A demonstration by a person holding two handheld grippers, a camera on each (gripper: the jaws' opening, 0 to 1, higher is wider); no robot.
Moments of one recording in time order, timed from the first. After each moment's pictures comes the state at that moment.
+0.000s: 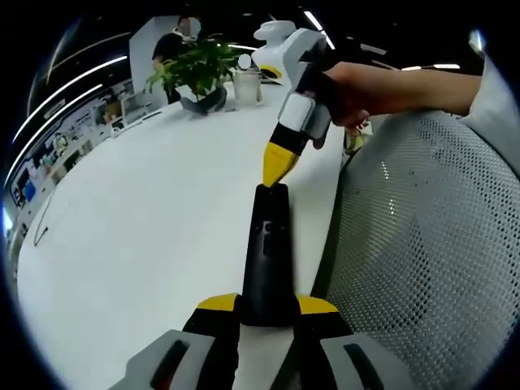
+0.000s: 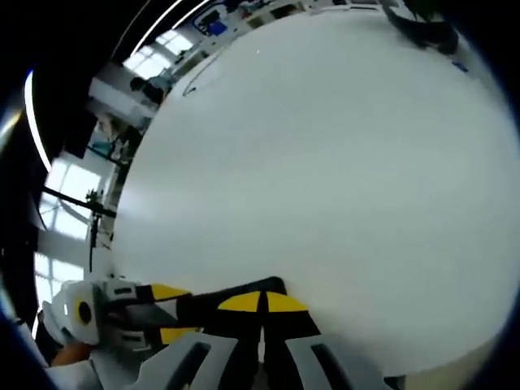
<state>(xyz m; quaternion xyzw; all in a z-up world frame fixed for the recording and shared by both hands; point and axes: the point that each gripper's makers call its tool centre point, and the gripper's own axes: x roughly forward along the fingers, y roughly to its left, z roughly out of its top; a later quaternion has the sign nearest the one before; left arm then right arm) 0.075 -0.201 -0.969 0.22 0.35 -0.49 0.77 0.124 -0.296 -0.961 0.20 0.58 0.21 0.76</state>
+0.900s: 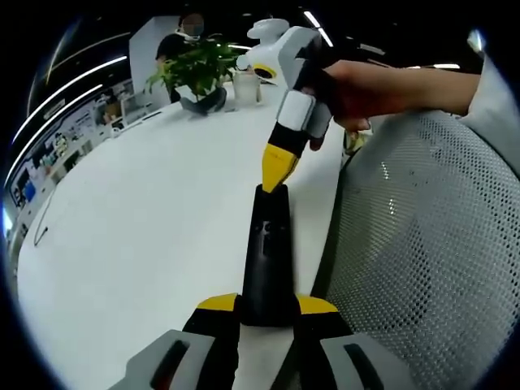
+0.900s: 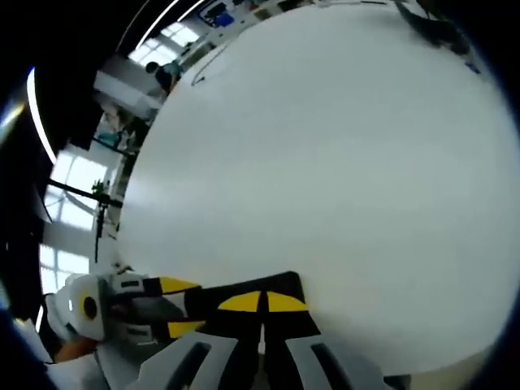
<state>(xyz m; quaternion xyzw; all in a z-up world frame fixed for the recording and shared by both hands) 0.072 -0.201 -0.971 0.22 0.34 -0.49 0.77 0.113 -0.282 -0.963 0.18 0.59 0.24 0.75</state>
